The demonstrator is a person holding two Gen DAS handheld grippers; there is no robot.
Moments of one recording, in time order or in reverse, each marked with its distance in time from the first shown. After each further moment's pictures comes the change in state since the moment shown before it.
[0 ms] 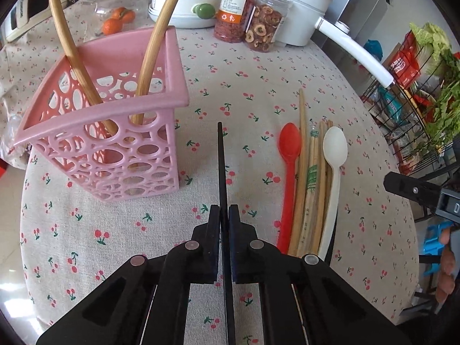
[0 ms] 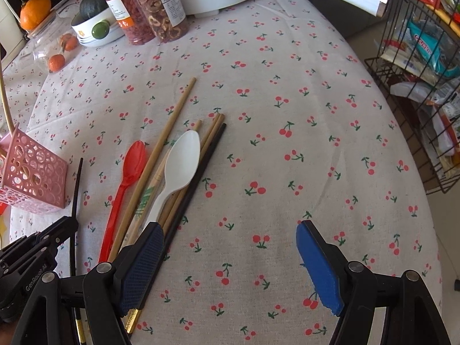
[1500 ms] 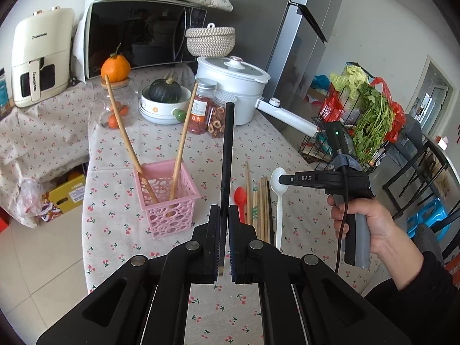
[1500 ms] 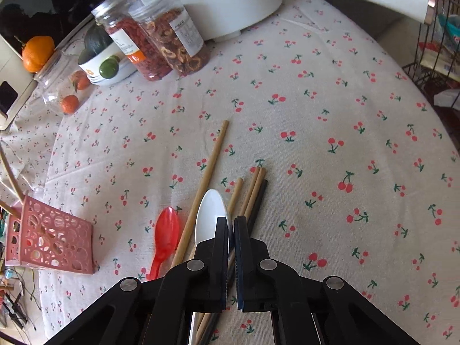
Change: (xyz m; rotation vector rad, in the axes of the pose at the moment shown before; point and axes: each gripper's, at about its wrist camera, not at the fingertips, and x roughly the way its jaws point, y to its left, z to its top) left arm -0.182 0.017 -0.016 0.150 -0.323 -0.154; right arm 0.028 0.013 0.038 0.080 -0.097 0.153
